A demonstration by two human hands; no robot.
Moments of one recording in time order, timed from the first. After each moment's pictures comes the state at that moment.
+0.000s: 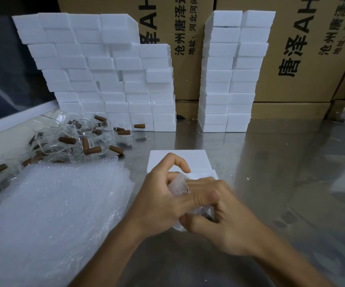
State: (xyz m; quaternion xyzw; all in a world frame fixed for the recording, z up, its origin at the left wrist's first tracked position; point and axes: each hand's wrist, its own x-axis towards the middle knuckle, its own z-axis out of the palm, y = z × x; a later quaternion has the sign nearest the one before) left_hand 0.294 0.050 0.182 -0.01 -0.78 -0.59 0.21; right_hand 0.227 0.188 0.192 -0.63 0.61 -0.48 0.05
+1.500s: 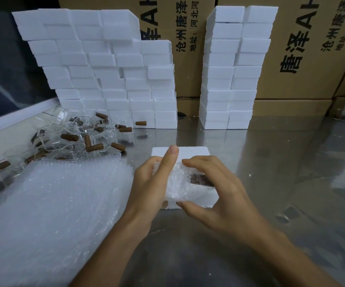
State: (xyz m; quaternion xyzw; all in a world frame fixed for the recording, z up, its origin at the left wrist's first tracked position) left_hand 0.296 0.047 0.181 0.19 -0.67 -0.66 0.26; right_hand 0.209 0.184 0.159 -0.55 0.69 -0.44 -0.14
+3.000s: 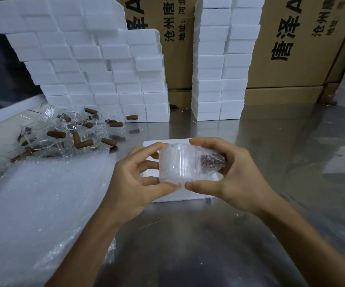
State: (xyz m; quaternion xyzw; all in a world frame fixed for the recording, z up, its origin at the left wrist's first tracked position) left_hand 0.303 0.025 0.172 0.03 -0.78 -0.56 0.30; right_hand 0.190 0.205 0.182 -0.43 0.69 -0.58 0.05
